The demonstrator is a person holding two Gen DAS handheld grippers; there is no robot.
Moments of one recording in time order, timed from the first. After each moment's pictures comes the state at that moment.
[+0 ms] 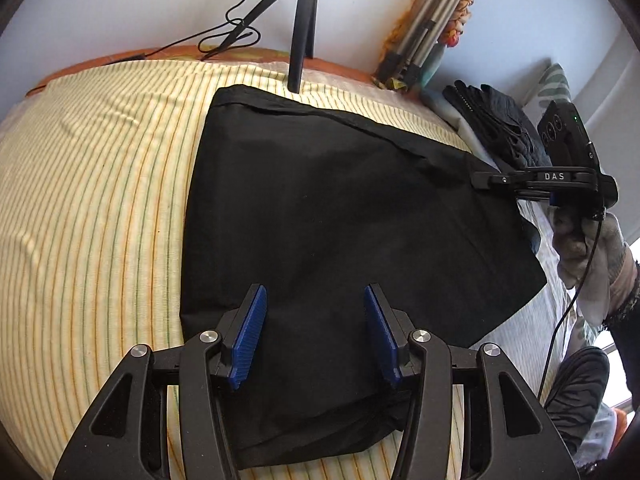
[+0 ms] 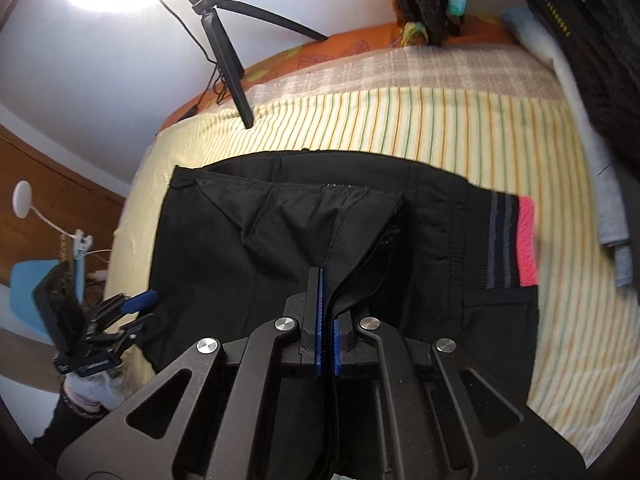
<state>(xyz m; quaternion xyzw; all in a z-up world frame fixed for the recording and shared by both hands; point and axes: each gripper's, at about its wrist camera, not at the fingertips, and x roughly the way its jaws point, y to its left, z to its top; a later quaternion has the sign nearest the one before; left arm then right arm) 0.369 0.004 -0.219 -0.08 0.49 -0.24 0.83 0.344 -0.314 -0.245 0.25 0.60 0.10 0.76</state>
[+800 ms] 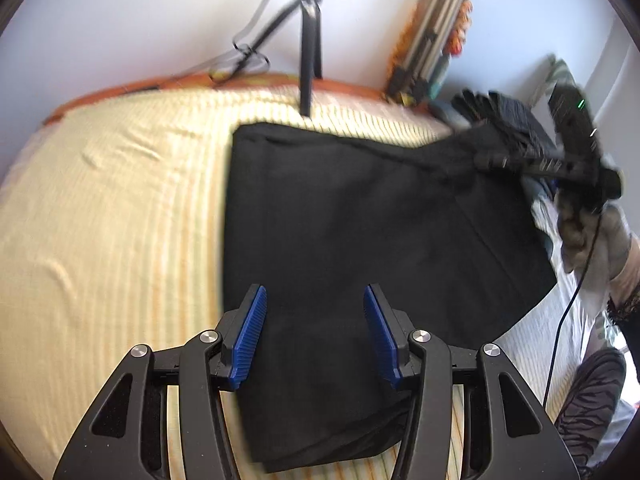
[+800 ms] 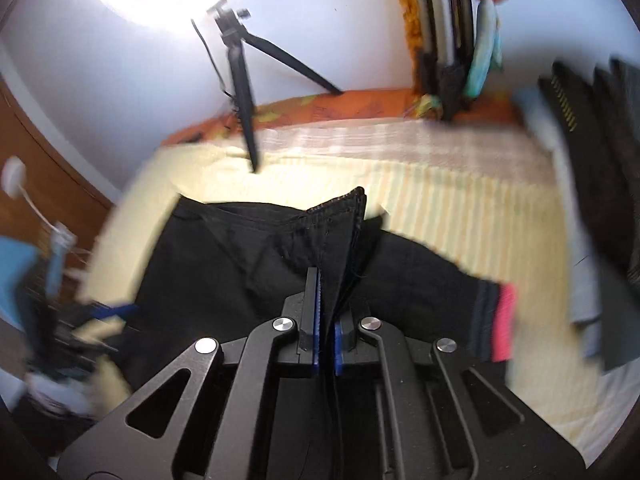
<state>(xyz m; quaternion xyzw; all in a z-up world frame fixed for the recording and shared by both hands) 0.369 0.011 -0.197 -0.05 0.46 -0.21 0.86 0.369 -0.292 -0.222 0.12 0.56 0.07 0.82</state>
